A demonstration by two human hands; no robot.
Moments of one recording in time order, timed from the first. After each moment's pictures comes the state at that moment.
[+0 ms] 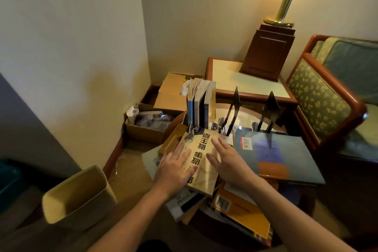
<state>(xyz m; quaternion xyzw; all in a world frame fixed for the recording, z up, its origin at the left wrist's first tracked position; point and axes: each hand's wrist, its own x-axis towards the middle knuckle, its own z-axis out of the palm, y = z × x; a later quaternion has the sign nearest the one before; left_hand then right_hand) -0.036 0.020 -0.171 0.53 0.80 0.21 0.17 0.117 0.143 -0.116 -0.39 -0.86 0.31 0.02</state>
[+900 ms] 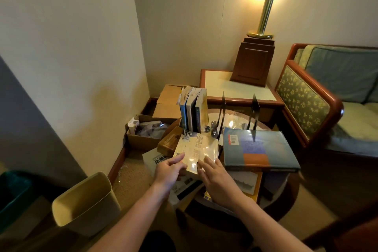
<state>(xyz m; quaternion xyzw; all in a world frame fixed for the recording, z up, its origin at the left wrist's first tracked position) 0.003 -0.016 -0.129 0.18 0.66 0.58 0.44 0.160 0.071 -0.138 -0.34 -0.91 0.24 0.03</state>
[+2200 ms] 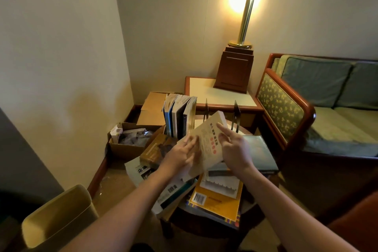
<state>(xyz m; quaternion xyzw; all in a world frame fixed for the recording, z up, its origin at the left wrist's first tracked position) 0.022 0.056 -0.094 0.60 0.72 0.27 0.21 0.197 0.116 -0.037 -0.42 -0.68 0.47 0.37</state>
